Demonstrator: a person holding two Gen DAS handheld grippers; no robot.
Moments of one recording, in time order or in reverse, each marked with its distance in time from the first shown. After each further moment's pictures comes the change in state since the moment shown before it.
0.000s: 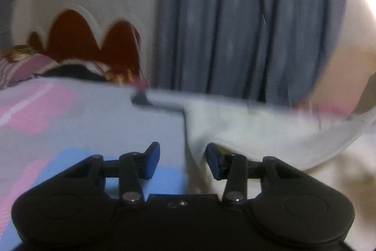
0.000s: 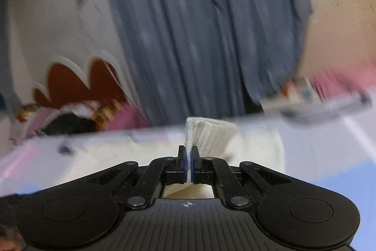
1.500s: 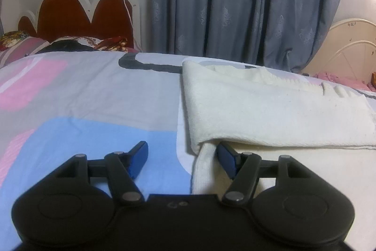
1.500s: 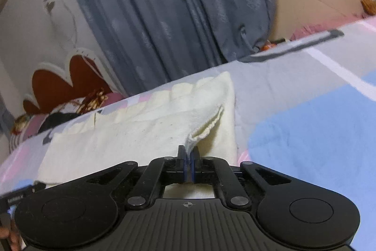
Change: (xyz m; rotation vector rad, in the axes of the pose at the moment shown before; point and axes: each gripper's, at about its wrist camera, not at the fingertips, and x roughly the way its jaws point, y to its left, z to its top) left arm 0.030 -0.016 -0.023 0.079 0.206 -0.003; right arm -0.001 -0.083 -0.077 0.190 0.188 -0.078
